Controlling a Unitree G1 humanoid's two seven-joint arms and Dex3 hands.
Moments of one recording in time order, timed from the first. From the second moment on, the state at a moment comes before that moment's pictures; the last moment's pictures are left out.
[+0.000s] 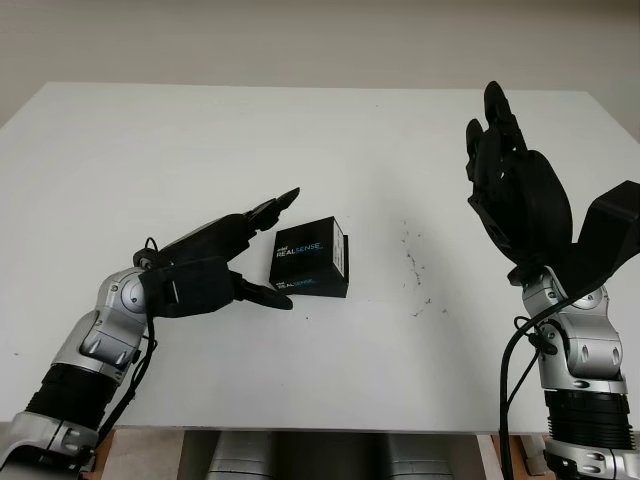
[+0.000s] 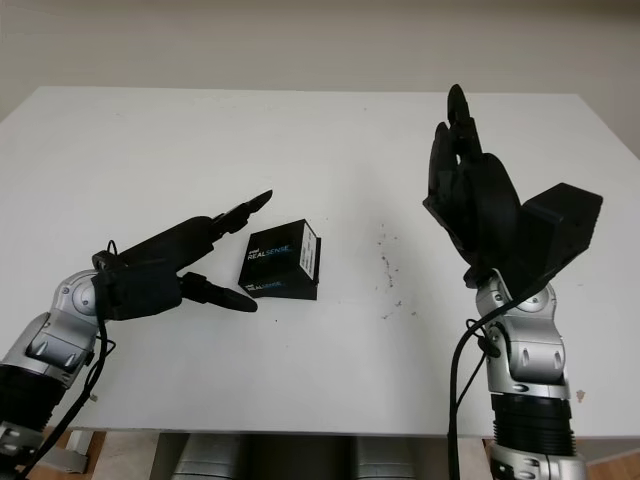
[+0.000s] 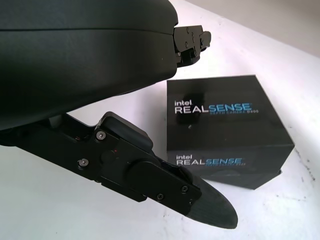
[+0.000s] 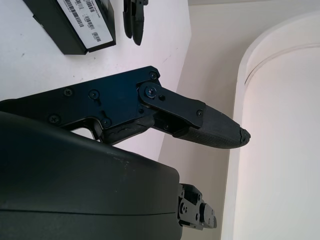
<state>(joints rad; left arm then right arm) -0.44 0.52 -0.21 0.28 0.36 -0.21 -0.45 -0.36 -0.29 -0.21 -0.01 0.22 0.16 0.22</state>
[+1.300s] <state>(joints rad) -0.43 0.40 -0.22 0.41 0.40 -0.41 -0.14 -0.35 -0.29 -0.20 -0.01 0.22 0.17 0.22</state>
